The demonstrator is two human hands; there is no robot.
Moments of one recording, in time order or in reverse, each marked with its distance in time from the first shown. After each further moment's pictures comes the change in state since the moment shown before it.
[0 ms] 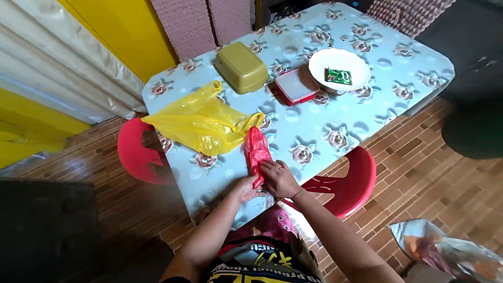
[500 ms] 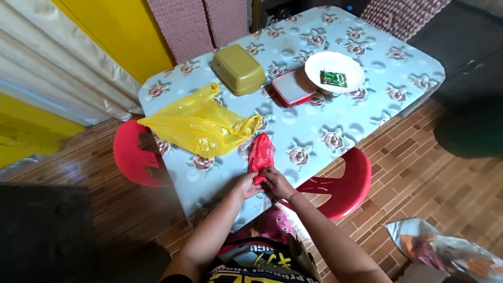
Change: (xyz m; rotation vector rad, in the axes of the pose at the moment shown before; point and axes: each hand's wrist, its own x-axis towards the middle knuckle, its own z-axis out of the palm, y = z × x) left_hand 0.005 0.017 0.018 -0.085 0.089 -0.058; right_hand 0.004 -0.010 -0.003 0.395 -0.103 0.293
